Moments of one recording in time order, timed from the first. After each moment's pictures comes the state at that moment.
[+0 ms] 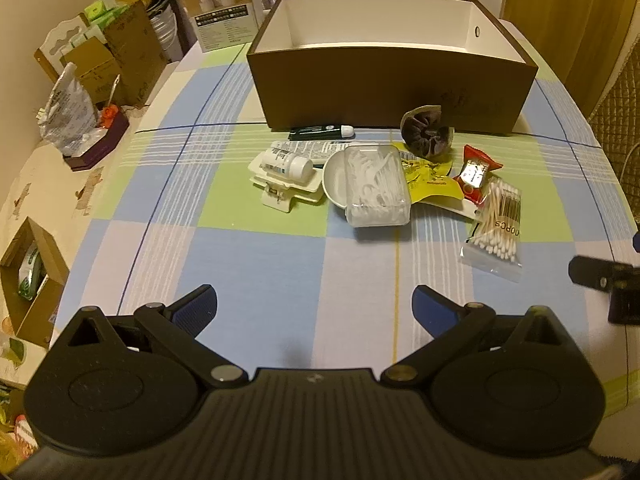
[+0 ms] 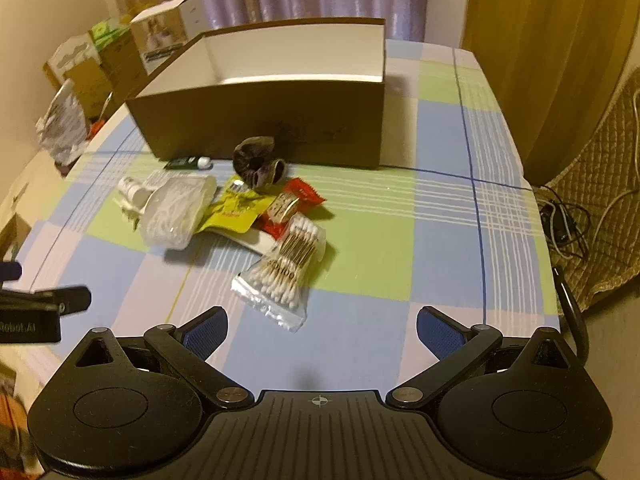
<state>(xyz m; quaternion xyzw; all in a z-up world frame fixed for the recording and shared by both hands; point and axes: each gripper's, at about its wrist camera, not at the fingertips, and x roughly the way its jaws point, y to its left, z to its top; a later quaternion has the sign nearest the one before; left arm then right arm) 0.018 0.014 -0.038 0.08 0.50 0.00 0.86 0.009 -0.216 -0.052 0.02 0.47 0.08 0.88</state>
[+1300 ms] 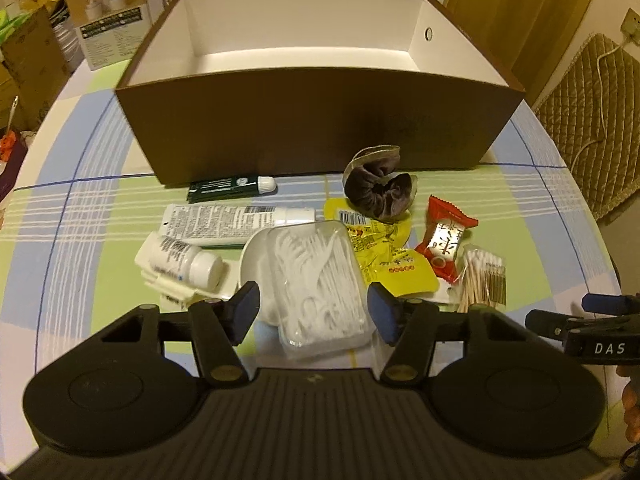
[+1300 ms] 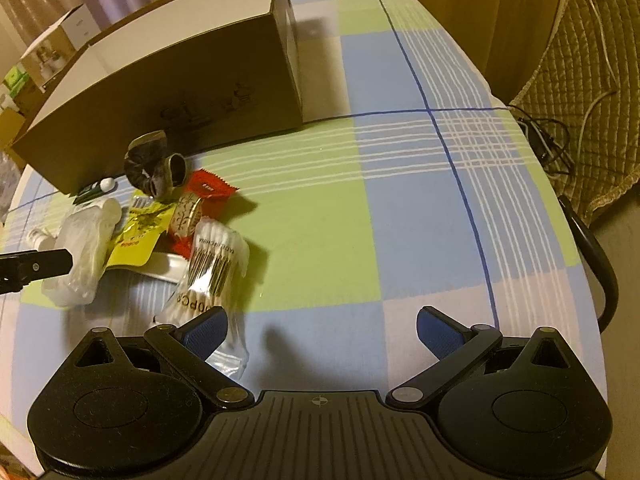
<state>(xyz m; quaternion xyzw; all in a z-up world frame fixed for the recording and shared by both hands) 0.139 0.001 -0.081 0.04 0.51 -0.15 0.84 0.063 -0.251 -0.116 0.11 0.52 -0.02 0.85</state>
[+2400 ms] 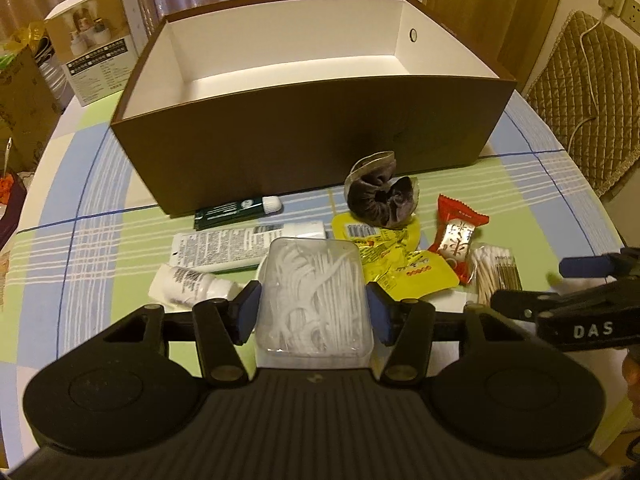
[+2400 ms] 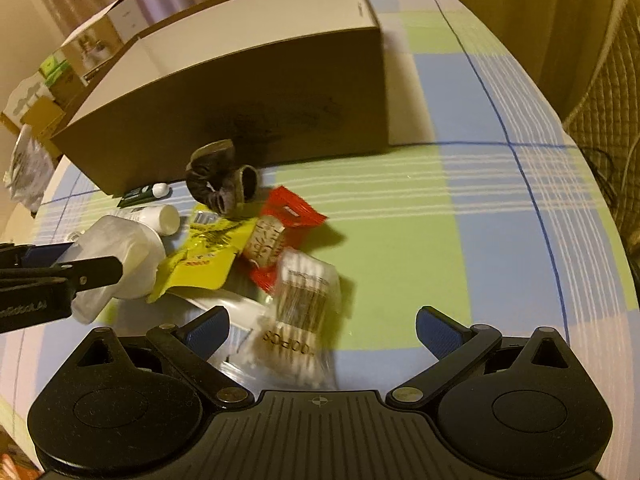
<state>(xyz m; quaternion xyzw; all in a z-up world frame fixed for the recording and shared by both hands) 0.135 0.003 -0.076 0.10 0.48 -0.17 0.86 0.088 -0.207 -0.117 0.10 0.51 0.04 0.85</state>
